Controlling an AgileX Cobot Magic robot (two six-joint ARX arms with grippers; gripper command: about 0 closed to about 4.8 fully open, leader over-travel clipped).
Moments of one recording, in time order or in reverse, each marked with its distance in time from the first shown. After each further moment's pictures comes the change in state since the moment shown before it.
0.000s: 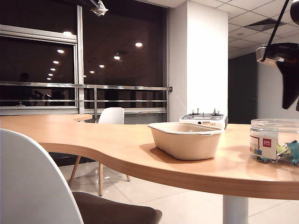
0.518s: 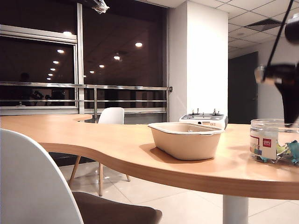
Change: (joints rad) left arm 0.000 0.000 0.000 0.021 0.001 0.000; right arm 0.000 0.112 0.000 0.029 0.060 -0.005
